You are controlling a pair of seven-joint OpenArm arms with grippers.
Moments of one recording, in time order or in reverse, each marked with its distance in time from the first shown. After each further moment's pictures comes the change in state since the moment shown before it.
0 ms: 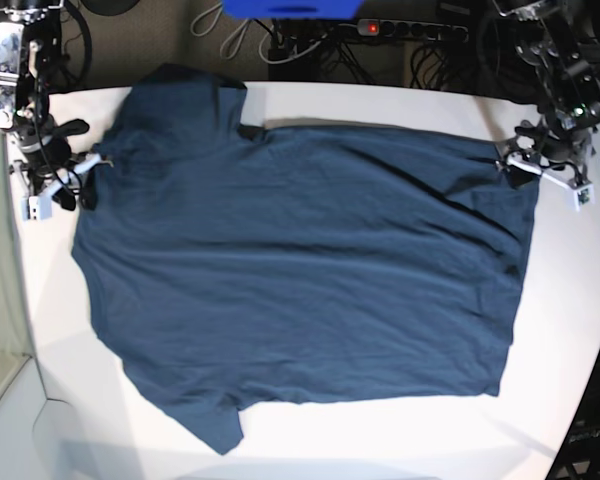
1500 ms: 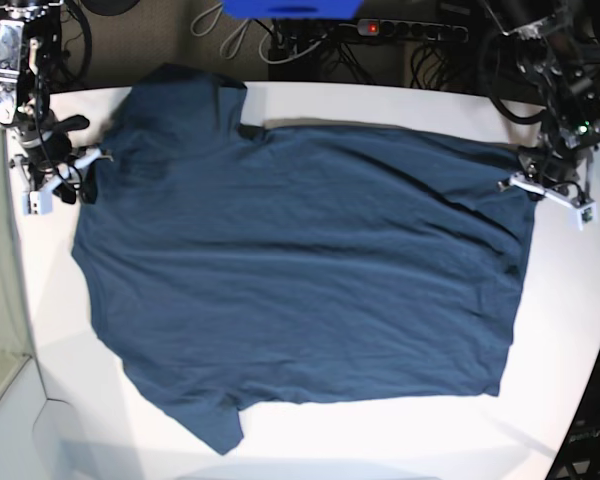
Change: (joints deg) left arm -3.4 0.2 -0.2 0.6 -1.3 0.2 0.9; right arm -0.4 0.0 0.1 -0.7 0.0 0.0 -1.6
